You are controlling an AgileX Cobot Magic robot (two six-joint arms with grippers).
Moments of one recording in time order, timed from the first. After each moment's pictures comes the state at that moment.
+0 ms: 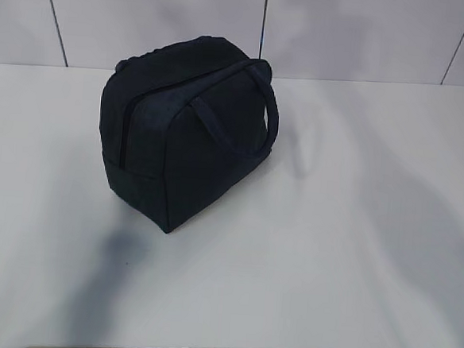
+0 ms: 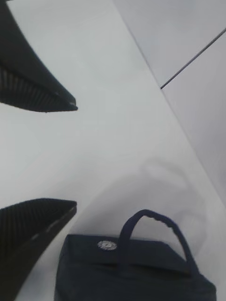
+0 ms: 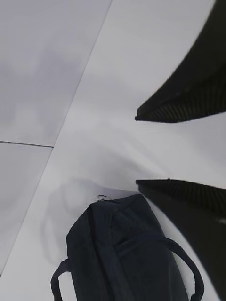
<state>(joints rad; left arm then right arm) -0.07 1.68 -2.05 -0.11 1.25 0.42 0.10 1.77 -2.21 0.22 1.26 -0.38</state>
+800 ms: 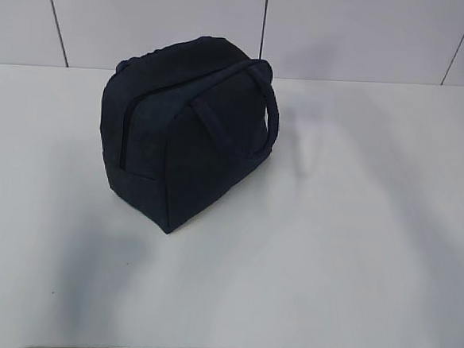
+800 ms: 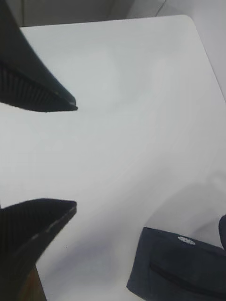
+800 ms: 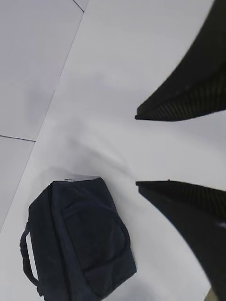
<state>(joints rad) -0.04 0.94 -1.34 -0.02 1.26 0.26 0.10 1.24 -1.74 0.20 1.27 -0.38</state>
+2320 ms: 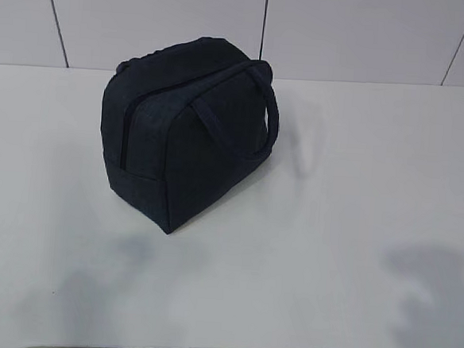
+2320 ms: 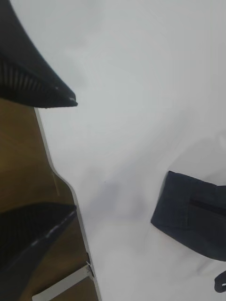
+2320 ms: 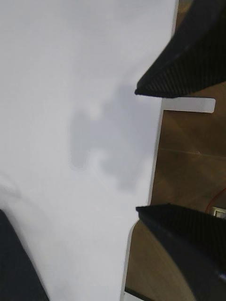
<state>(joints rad) -0.04 0.08 -0.69 -0.18 1.25 0.10 0.10 0.22 -0.70 0.03 1.21 -0.10</state>
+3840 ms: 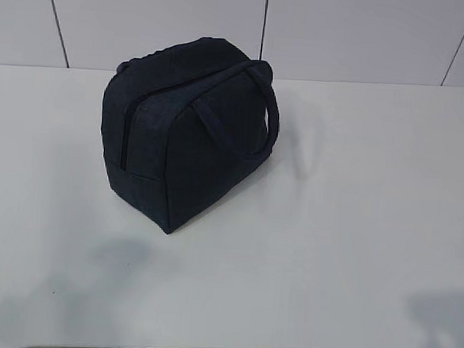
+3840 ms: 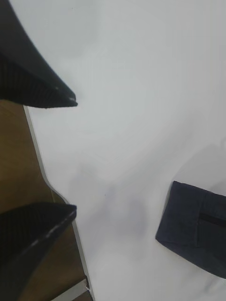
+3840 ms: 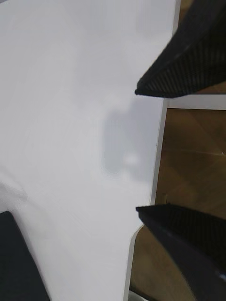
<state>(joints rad) -0.04 0.01 -0.51 -0.16 1.11 0.13 0.10 -0.02 -0.50 0.03 1.14 -0.10</state>
